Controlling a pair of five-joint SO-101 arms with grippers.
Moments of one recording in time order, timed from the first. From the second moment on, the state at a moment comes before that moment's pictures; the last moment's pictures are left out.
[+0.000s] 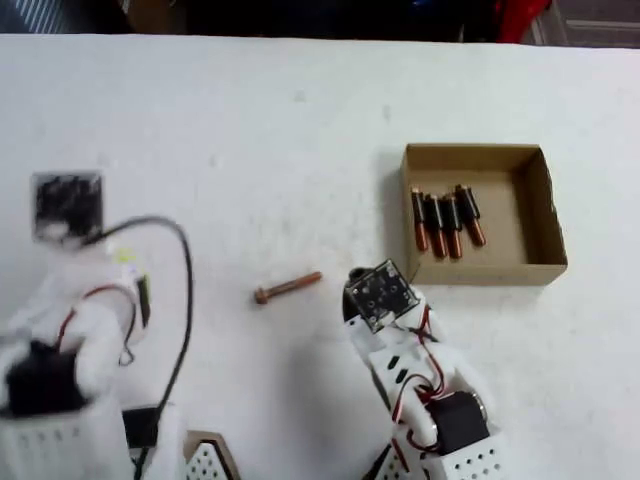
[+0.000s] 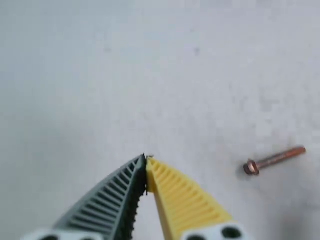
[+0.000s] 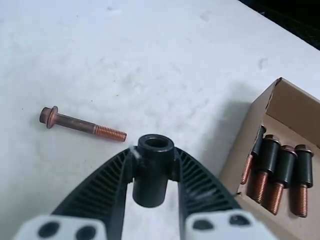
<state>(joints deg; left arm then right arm) -13.4 -63.4 38.1 85.3 -2.2 -24.3 -102.5 86.4 55.7 19.2</state>
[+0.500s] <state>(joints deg) -7.0 -19.3 18.3 96.8 -6.6 -24.2 -102.5 87.6 55.6 19.2</state>
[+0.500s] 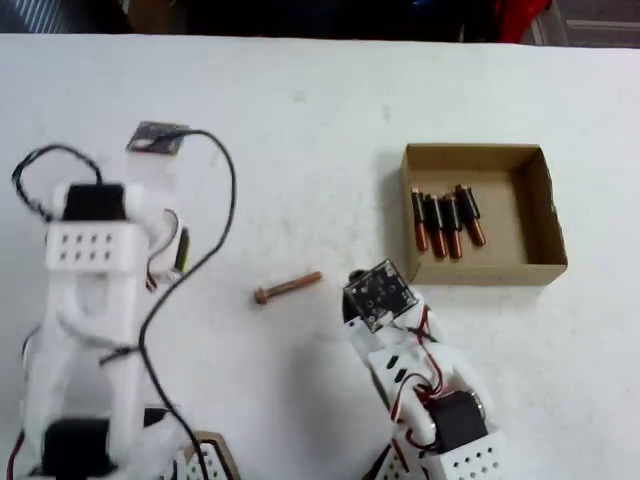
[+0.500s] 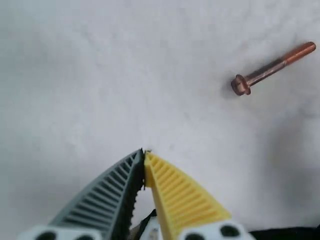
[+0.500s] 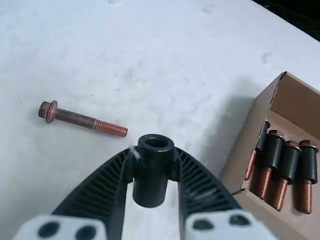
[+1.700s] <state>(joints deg) 12.1 3.6 10.5 91.9 -35.4 -10.4 -102.5 87.6 50.5 19.2</state>
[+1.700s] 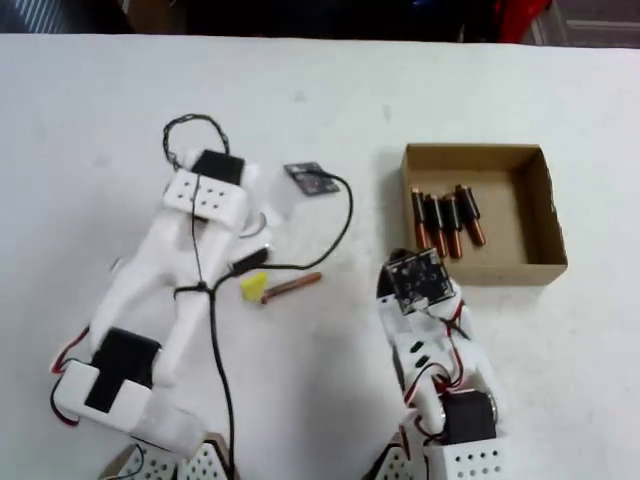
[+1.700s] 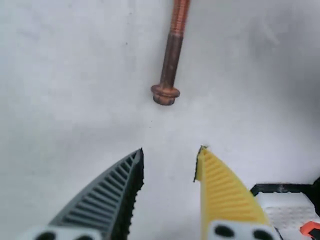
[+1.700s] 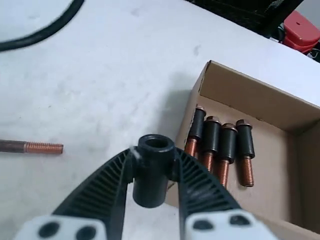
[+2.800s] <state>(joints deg) 24.0 3.6 23.0 76.4 -39.8 -8.1 -102.5 87.6 50.4 19.2</state>
